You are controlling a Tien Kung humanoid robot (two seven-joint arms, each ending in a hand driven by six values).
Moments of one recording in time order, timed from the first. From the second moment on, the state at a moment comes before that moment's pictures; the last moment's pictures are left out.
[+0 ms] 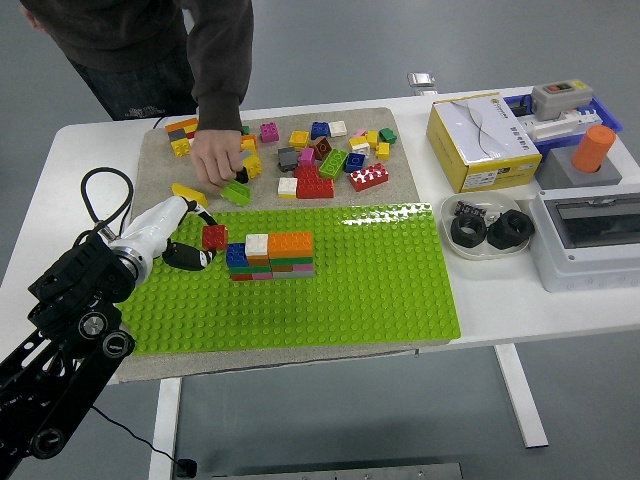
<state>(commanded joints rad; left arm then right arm) -0.33 0.19 -1.12 -1.59 1.93 -0.22 0.65 0.09 -0.09 1.50 0.18 -1.32 0.26 -0.33</state>
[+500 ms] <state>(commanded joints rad) -0.34 0.18 -1.10 -1.55 1.92 -0.21 0.65 0.09 -0.09 1.49 0.18 -1.32 0.26 -0.32</state>
